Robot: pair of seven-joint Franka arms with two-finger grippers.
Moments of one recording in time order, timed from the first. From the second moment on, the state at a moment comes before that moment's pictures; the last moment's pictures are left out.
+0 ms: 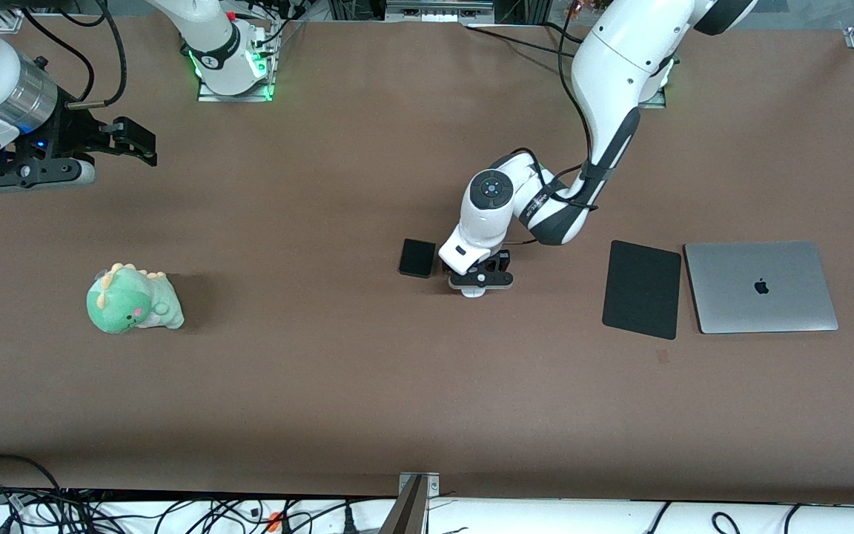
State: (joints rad) left arm -0.47 0.74 -0.21 -1.72 0.27 2.51 -0.88; right arm 0.22 -0.01 -0.07 -1.64 0.02 1.51 0.06
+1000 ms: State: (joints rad) left arm -0.26 0.47 -0.20 -1.54 0.21 1.87 -0.51; right arm 0.23 -0.01 -0.08 -1.65 0.06 1.53 0.08
